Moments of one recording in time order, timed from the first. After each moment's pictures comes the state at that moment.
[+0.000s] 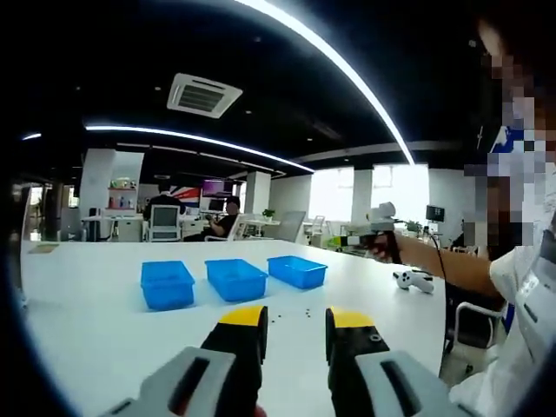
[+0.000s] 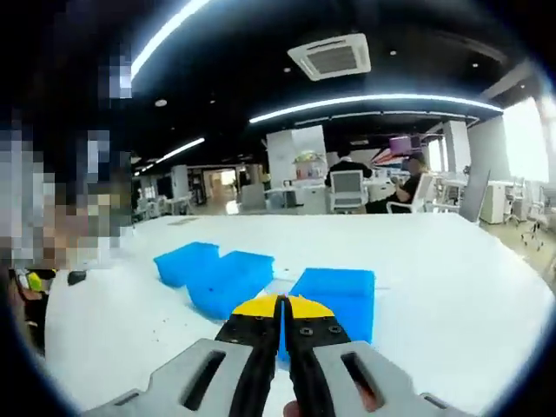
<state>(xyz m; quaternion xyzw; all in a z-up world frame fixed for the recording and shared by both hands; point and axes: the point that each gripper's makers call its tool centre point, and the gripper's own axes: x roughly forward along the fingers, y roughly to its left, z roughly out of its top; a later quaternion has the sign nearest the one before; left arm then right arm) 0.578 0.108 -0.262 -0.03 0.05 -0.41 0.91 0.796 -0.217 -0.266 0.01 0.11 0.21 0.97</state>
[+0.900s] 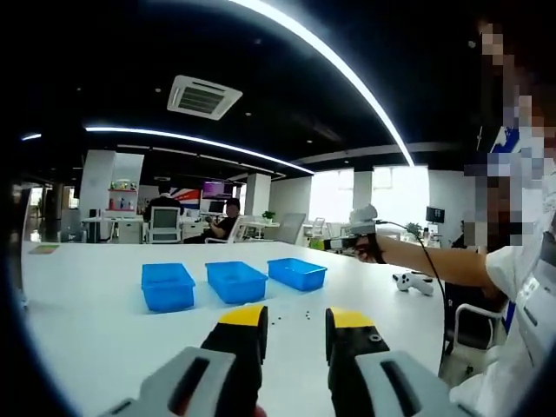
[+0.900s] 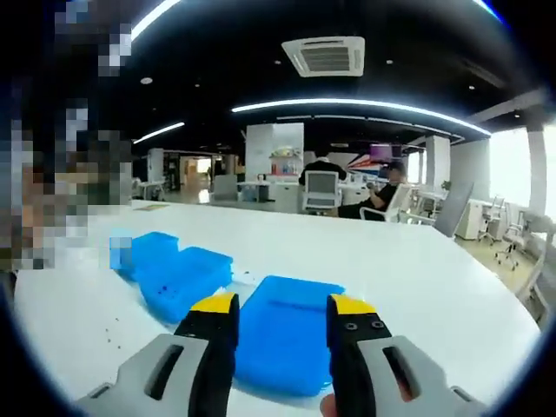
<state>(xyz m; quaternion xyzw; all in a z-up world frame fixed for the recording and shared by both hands) 0.574 0.108 -0.259 -0.03 0.05 -0.41 0.91 0.824 -0.232 -0.260 -0.04 0.10 0.16 0.98</state>
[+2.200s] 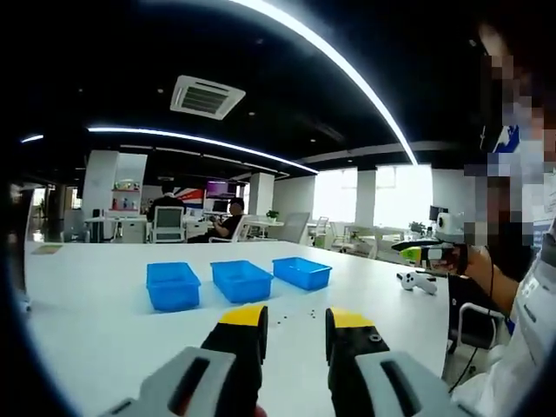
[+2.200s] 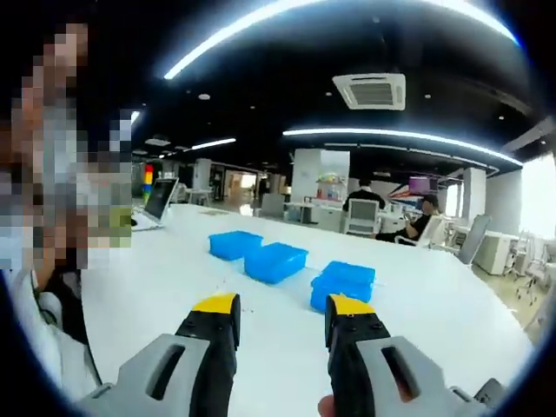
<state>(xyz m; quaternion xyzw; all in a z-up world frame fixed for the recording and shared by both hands) 0.579 0.112 -0.261 -0.02 0.05 -0.40 0.92 0.602 -0.207 -0.243 -0.08 0.04 0.27 0.96</state>
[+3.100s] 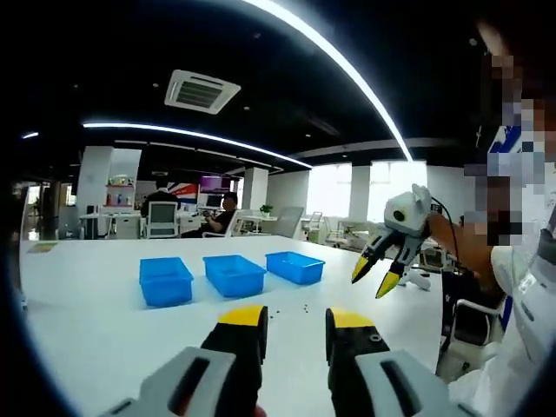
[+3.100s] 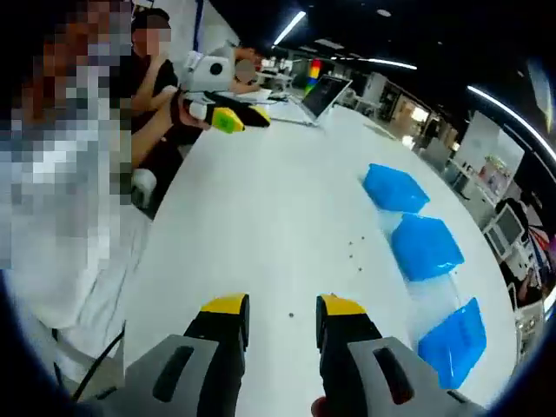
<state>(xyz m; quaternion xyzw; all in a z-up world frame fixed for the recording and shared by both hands) 0.575 0.107 -0.265 -0.02 0.06 -0.42 0.91 0.599 -0.069 -0.323 -0.36 0.24 0.60 0.68</state>
